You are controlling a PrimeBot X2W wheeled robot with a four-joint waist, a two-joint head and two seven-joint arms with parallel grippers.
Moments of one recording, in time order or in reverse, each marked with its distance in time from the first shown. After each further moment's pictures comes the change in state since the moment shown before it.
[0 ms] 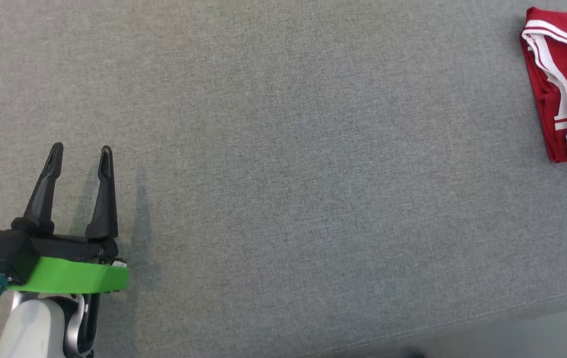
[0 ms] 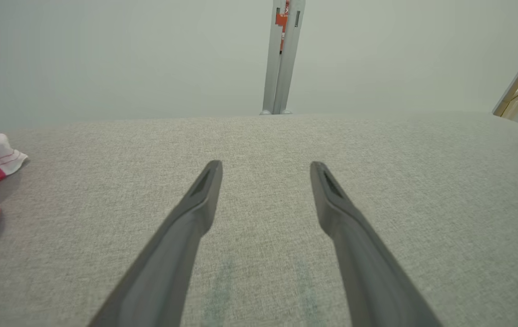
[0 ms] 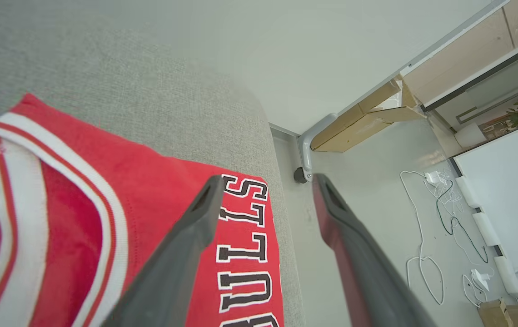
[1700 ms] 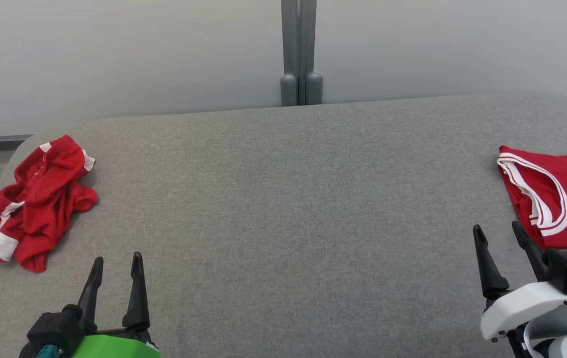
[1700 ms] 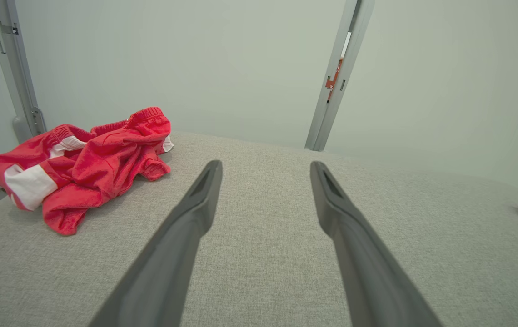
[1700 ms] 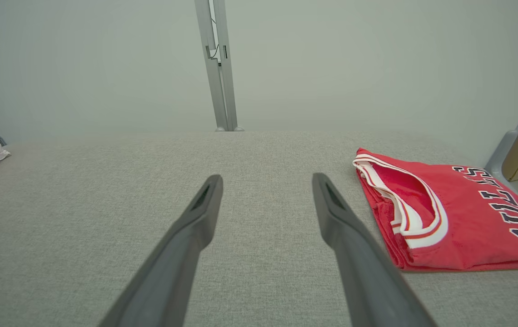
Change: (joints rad) left arm 0.234 -0.170 0.062 0.179 0.015 -0.006 -0.015; right arm 0.833 0.496 -0.070 -0.649 0.185 0.000 -0.070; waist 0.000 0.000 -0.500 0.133
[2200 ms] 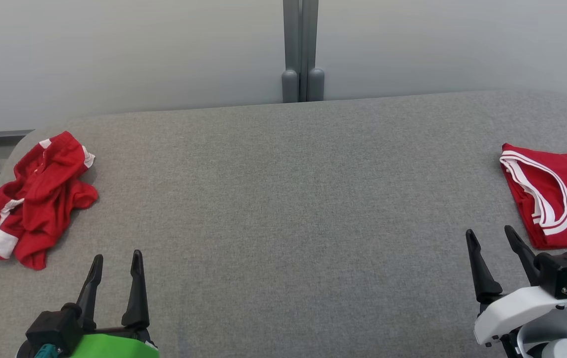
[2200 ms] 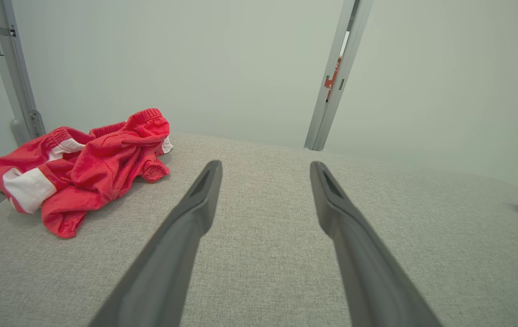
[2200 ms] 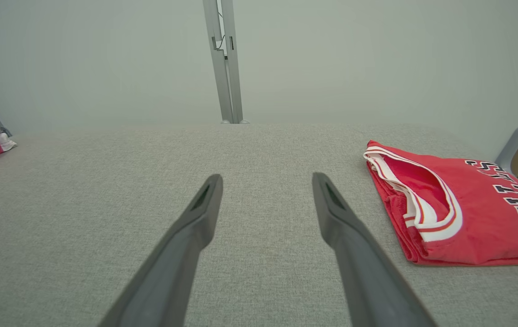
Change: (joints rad) left arm 0.000 0.008 -0.008 -0.014 0.000 -0.001 0.000; right arm 0.012 0.019 0.013 -0.002 -0.020 0.000 -0.003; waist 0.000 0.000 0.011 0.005
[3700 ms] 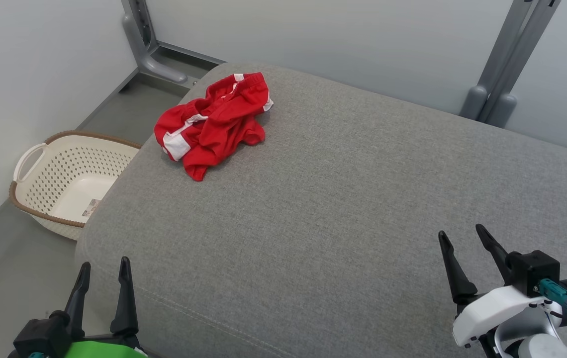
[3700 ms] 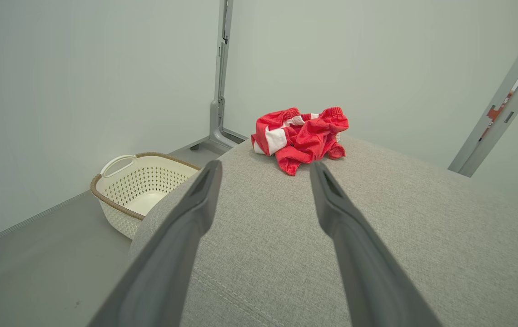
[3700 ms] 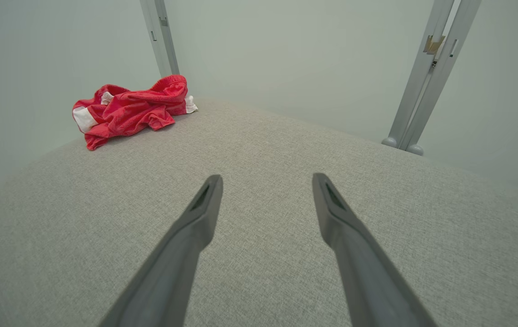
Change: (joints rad) left arm 0.025 0.021 0.018 -0.010 -0.011 0.010 -0.001; right arm -0.035 -0.007 0.092 0.051 -0.006 0.000 -0.036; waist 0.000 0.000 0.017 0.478
